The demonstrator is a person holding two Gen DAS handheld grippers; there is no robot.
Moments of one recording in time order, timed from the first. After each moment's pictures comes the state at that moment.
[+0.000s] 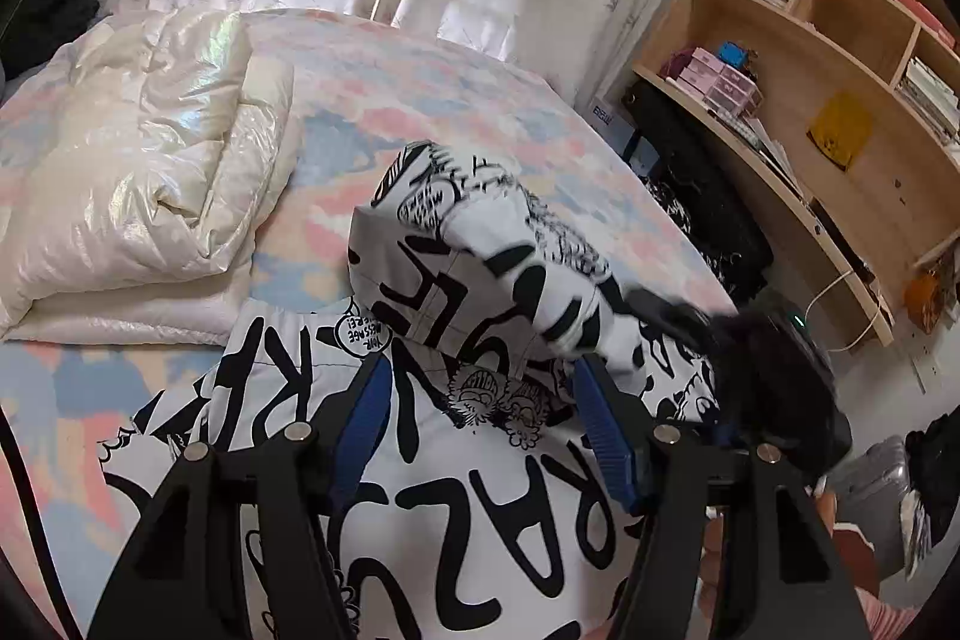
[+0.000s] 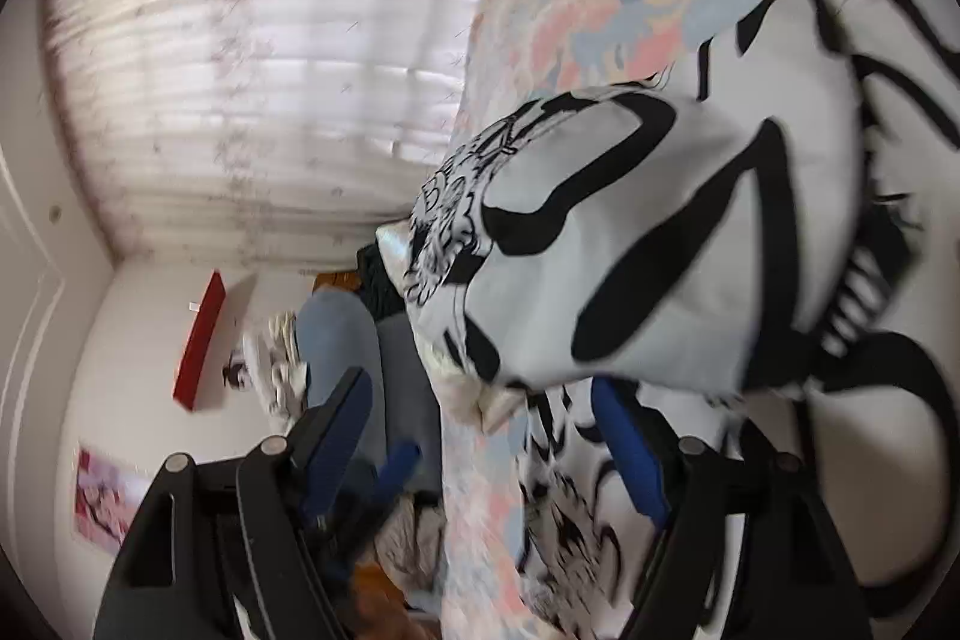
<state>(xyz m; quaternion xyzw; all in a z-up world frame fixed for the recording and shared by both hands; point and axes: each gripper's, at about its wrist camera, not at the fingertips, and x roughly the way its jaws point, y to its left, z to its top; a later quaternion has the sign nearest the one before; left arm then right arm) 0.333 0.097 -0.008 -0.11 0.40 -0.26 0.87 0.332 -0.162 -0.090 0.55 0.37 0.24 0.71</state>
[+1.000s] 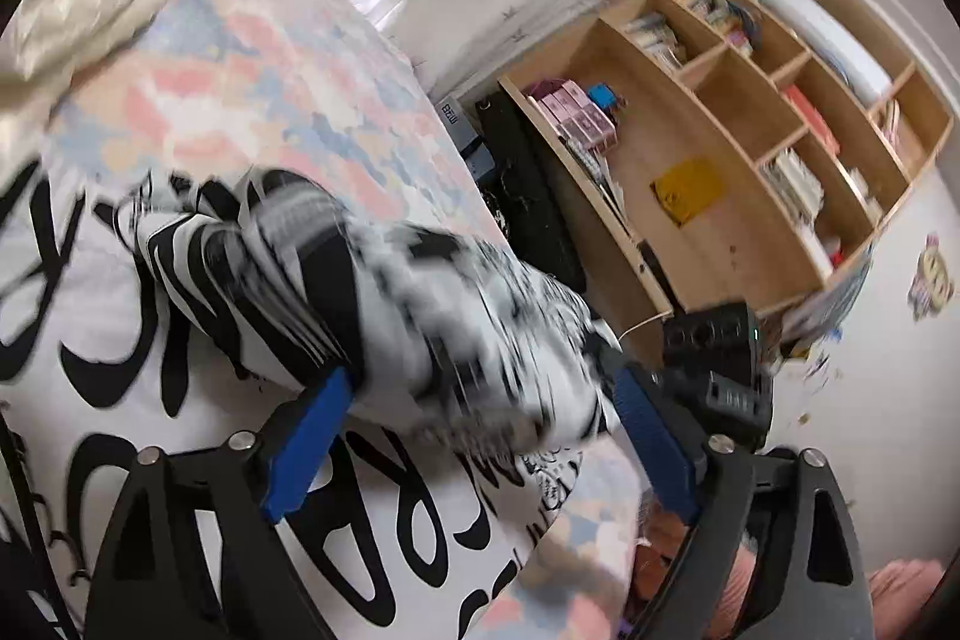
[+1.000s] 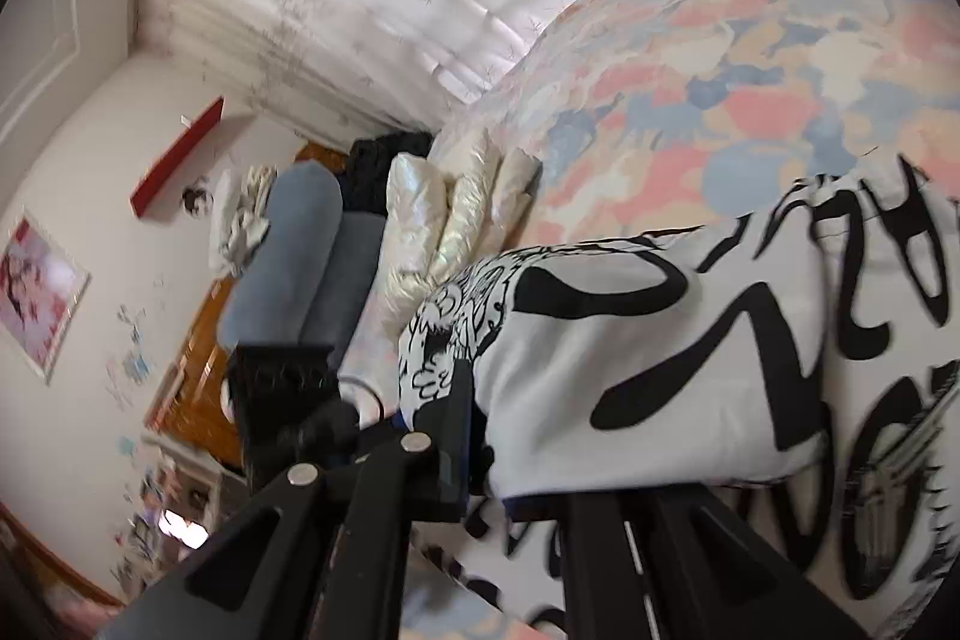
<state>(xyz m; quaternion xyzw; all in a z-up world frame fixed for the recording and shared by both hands) 0.339 0.066 -0.099 -0.32 0.38 -0.44 0.75 0.295 -0.236 -0.028 0.30 0.39 0.32 0.81</state>
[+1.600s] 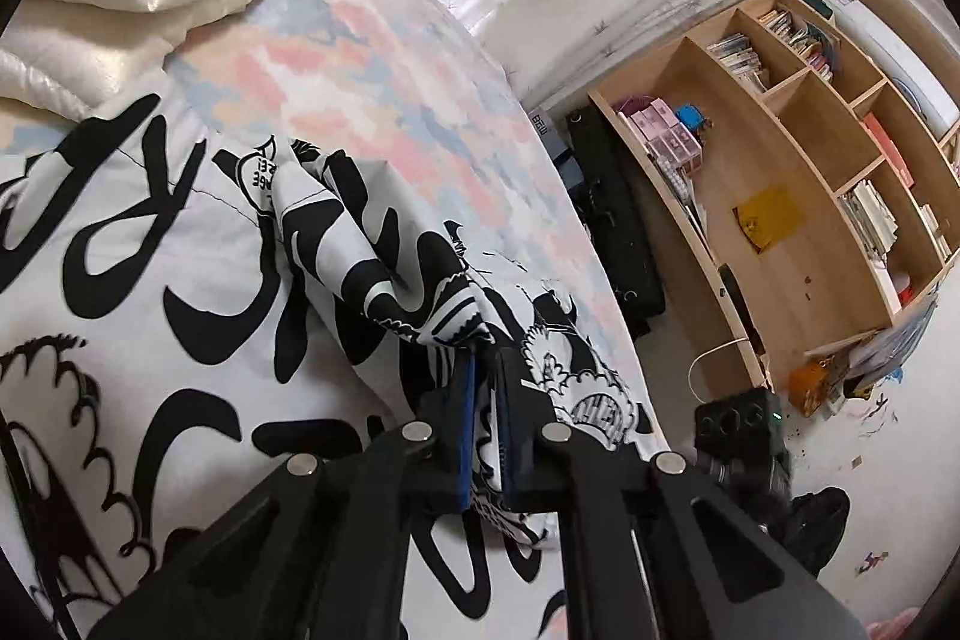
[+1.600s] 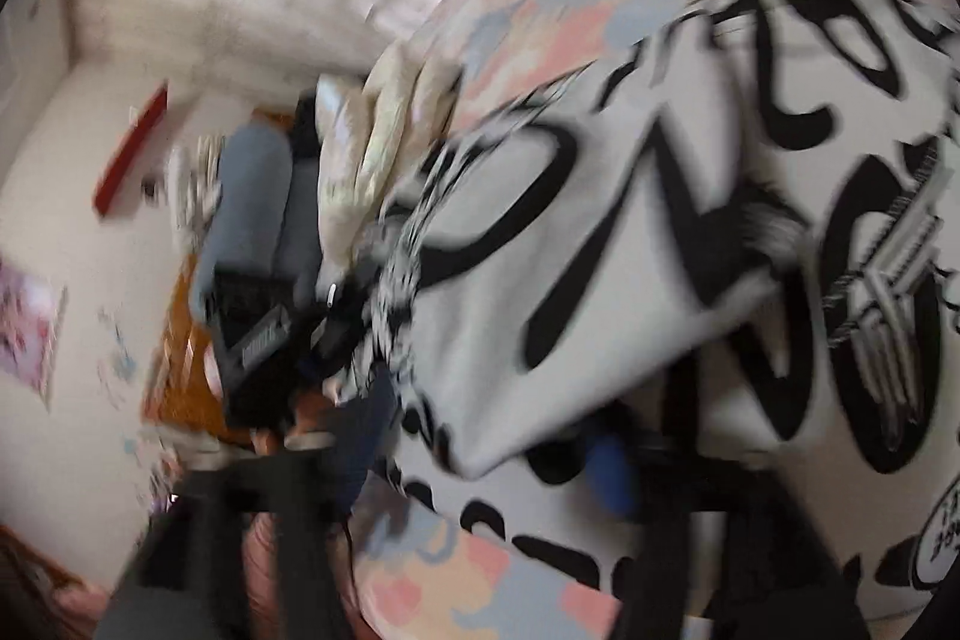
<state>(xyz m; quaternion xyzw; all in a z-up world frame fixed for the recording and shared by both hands) 0.339 0.077 -0.130 -0.31 0.41 -0.35 0.79 0.267 -0.252 -0.105 0.35 0.47 0.28 0.76</state>
